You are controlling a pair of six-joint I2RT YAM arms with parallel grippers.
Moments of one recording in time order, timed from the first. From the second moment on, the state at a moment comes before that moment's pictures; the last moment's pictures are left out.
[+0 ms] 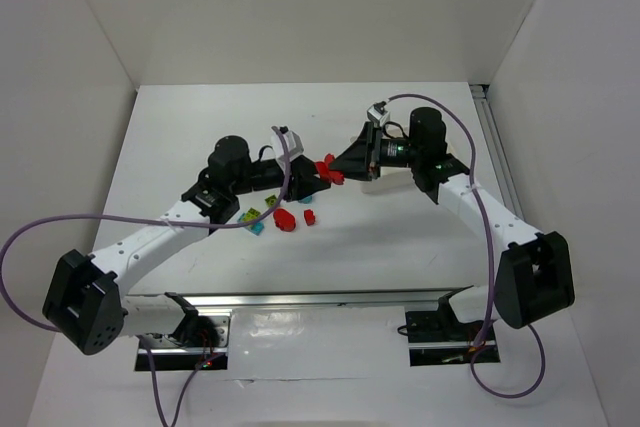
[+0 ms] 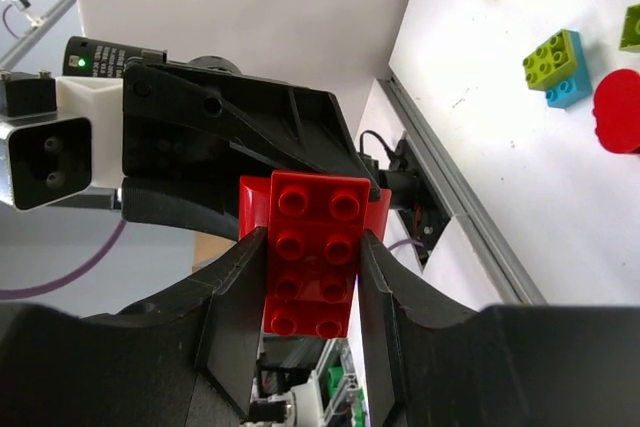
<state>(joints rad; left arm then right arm) -0.58 1.25 0.87 0.32 0.68 -0.01 0.34 1.35 0.97 0.14 -1.04 1.08</state>
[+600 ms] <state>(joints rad) -0.58 1.21 0.86 0.22 0.55 -0.02 0.18 1.37 1.10 -0.22 -0.90 0.77</state>
